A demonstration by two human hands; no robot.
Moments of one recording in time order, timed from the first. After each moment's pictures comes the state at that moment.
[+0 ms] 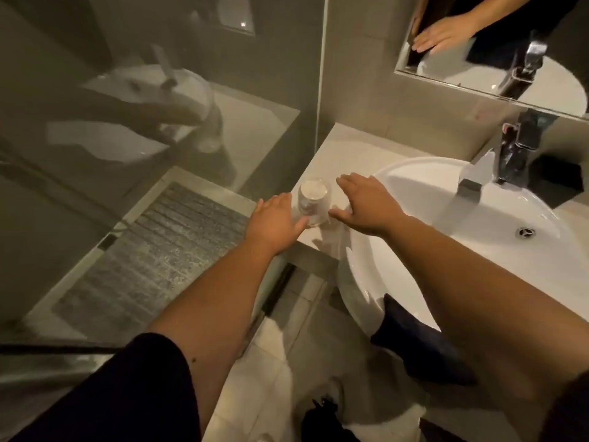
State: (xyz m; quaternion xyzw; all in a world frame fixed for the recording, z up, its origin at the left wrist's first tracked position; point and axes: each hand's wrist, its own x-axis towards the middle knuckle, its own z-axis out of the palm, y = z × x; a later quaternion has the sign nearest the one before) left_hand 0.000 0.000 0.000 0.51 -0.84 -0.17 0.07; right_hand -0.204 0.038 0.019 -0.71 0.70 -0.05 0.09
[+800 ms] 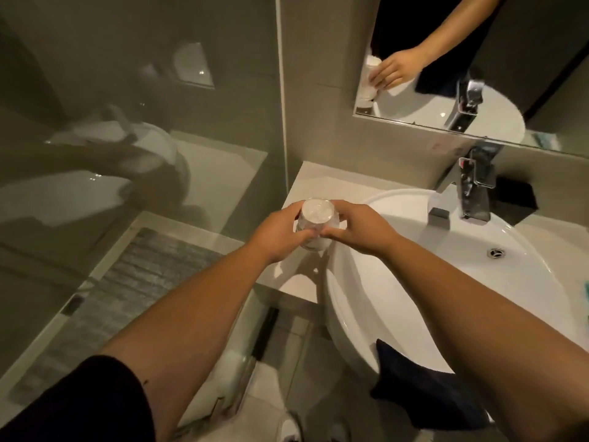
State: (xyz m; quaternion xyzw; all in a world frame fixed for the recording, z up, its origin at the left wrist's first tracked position) left_hand -0.060 -0.056 0.050 0.38 -0.82 -0.41 0.13; right_hand -0.233 0.025 0.059 -0.61 0.71 -0.25 0.25
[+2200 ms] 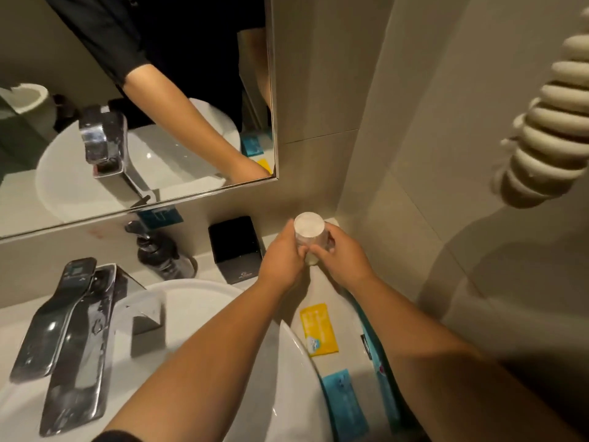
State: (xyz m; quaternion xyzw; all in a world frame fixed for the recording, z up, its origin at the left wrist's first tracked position) left_hand -0.599 0.125 -0.045 0.19 -0.88 -0.43 0.05; right_hand -0.664 0.249 -0.054 -0.18 0.86 -0.45 0.16
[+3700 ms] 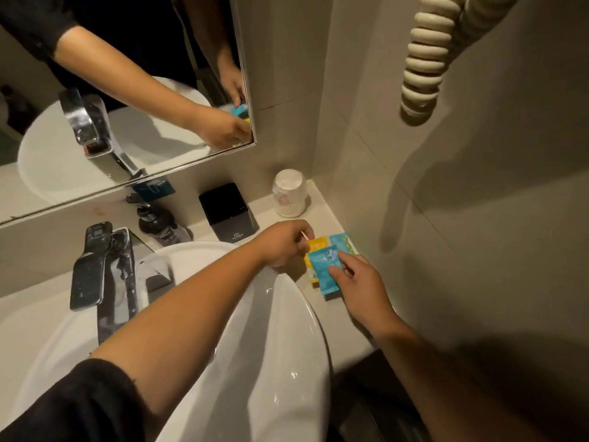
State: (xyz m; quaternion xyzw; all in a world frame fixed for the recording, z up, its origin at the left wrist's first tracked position) left_hand -0.554 0.141 -0.007 0.00 -0.90 -0.38 -0.19; right_hand -0.518 0.335 -0.020 -0.02 0.85 -0.50 0.16
